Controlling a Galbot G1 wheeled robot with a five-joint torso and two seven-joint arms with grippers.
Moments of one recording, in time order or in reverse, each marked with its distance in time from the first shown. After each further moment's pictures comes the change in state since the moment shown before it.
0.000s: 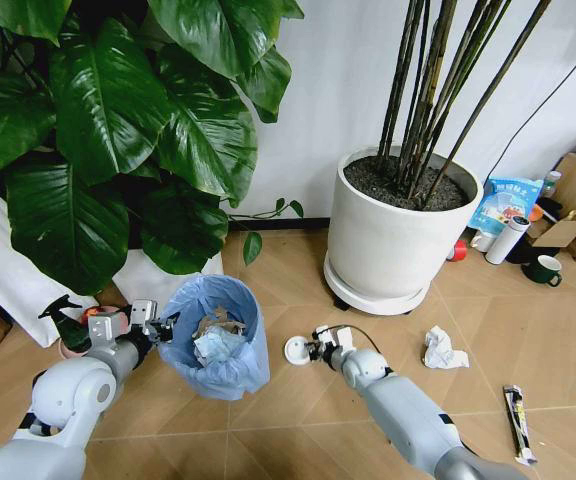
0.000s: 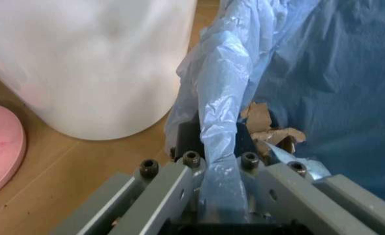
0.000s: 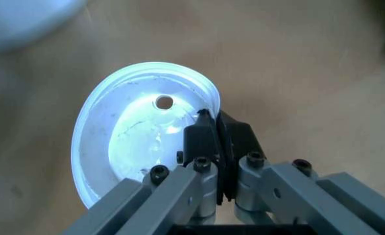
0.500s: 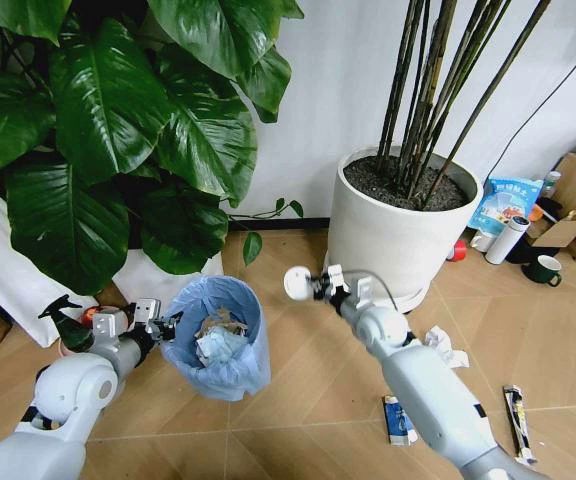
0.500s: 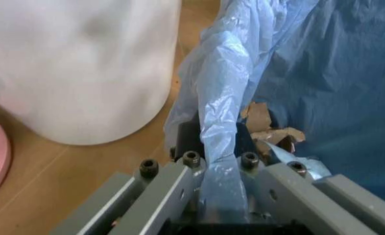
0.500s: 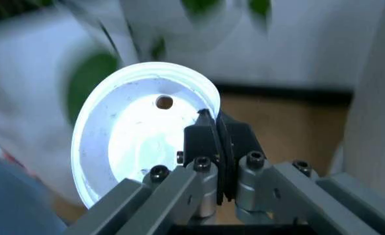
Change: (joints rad) left arm -0.049 0.047 0.059 0.043 -0.019 -0.007 0.020; right arm 0.011 -0.078 0.107 0.484 0.065 -0.030 0.053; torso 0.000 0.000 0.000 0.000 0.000
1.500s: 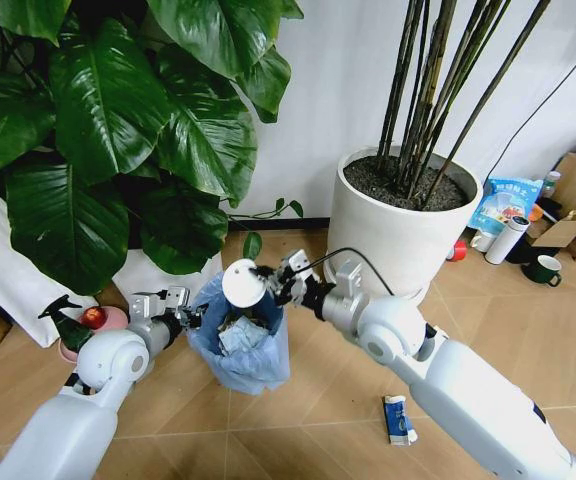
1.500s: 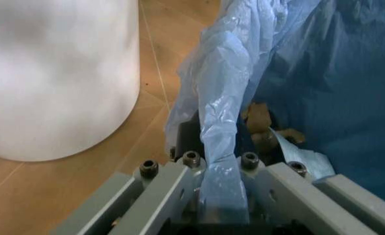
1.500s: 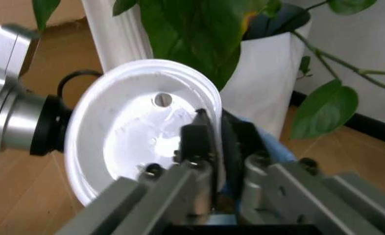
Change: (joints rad) left arm -0.146 -0.016 0.152 0.071 -0.039 0.036 -0.053; right arm 0.040 -0.226 -0.307 0.401 0.135 -0.089 0.003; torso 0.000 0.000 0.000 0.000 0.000
